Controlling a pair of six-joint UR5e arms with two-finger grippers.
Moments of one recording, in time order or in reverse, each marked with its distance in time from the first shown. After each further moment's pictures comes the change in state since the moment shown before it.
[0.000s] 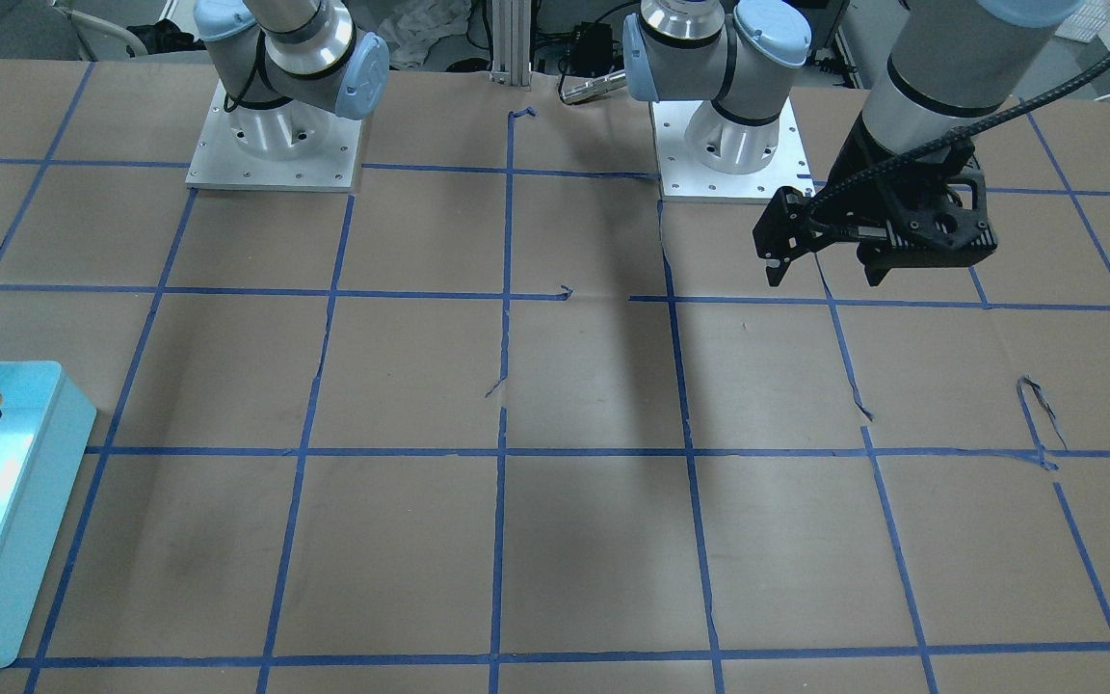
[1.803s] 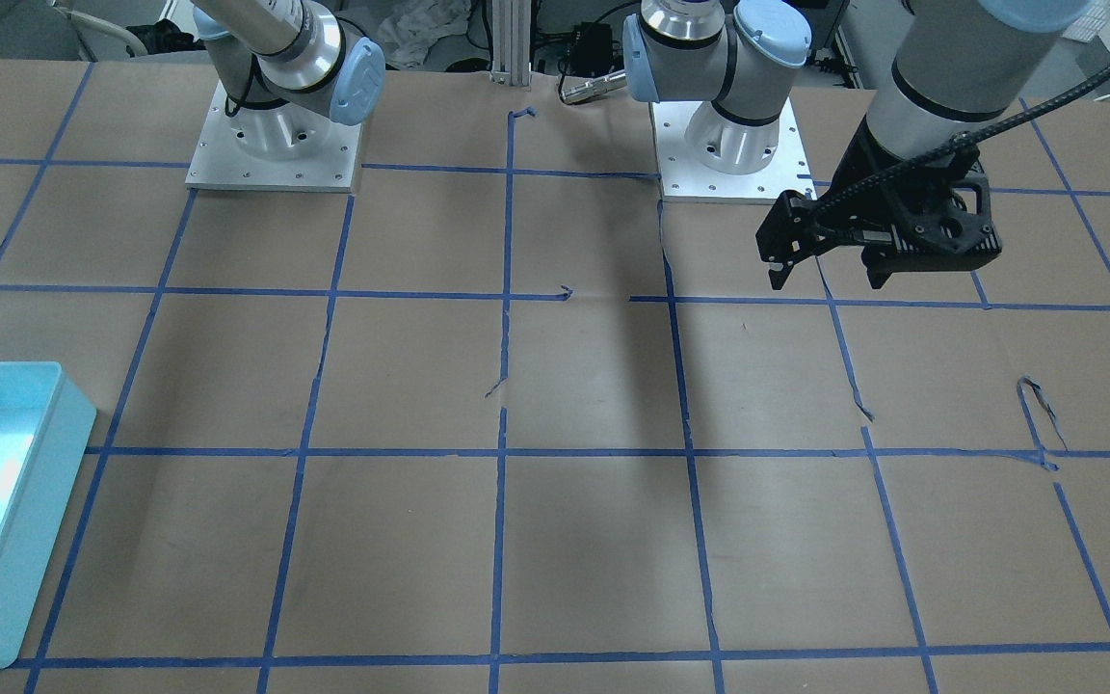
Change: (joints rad) left arm 0.001 -0.001 -0.007 0.005 -0.003 0.000; right arm 0.059 0.017 0.008 -0.132 0.072 0.017
